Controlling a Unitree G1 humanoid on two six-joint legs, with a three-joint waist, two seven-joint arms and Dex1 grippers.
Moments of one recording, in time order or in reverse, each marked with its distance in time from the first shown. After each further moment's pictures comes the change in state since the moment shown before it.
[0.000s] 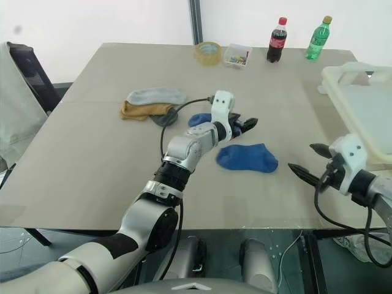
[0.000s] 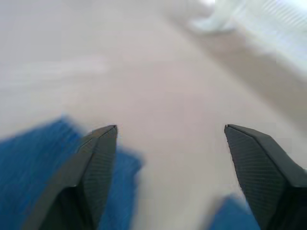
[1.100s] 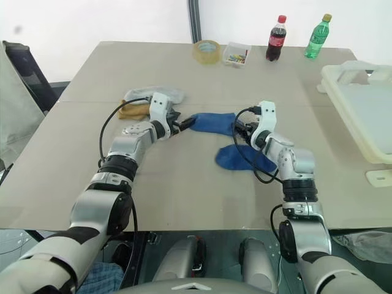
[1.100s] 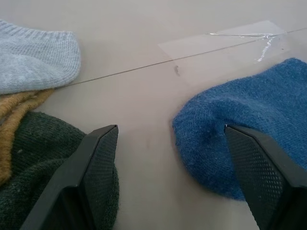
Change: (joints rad) left arm -0.004 0.435 0.097 0.402 0.118 -0.305 -0.225; right arm -0.727 0.634 0.196 0.607 -0.081 0.282 -0.504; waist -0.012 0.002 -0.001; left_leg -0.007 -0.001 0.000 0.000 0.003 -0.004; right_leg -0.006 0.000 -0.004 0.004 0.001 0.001
